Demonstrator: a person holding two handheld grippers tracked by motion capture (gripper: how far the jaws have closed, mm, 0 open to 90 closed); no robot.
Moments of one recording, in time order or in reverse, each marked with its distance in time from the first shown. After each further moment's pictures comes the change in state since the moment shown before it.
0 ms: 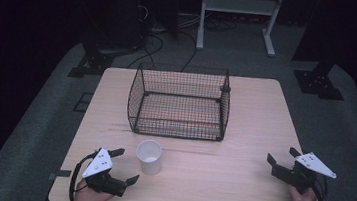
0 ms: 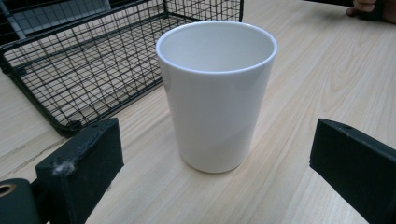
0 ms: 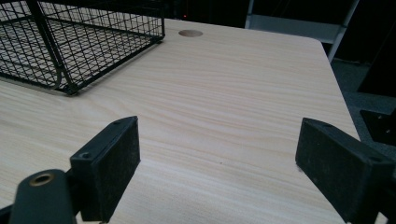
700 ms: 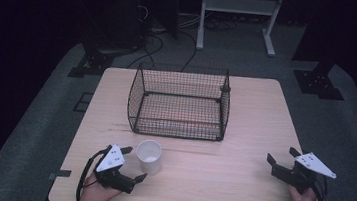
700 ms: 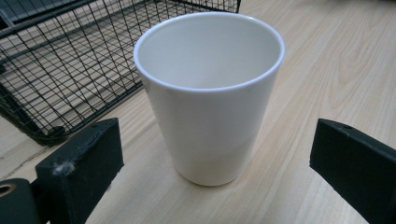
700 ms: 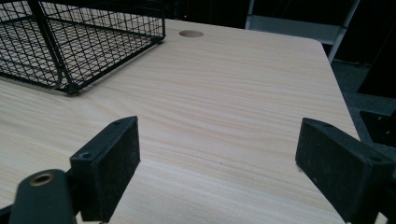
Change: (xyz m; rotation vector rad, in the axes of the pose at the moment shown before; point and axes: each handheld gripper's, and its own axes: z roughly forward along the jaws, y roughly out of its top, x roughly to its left) left arm -0.002 0.012 0.024 0.087 -0.012 0.020; right arm 0.000 0.000 0.000 -0.002 0.001 -0.004
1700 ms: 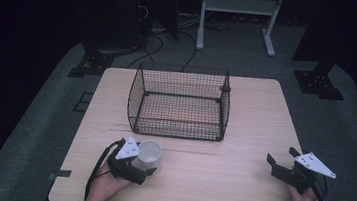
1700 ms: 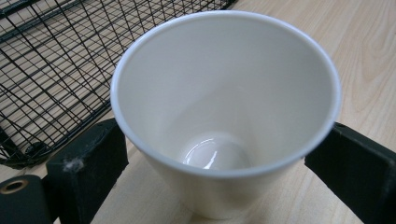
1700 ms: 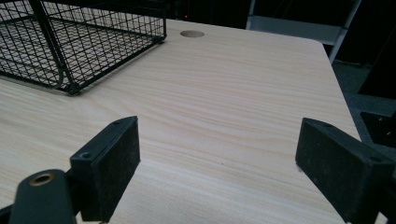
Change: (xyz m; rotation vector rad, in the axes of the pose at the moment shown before) left arm 0.007 0.022 0.031 0.118 -0.016 0.008; right arm 0.000 0.000 0.000 0.001 0.003 -0.002
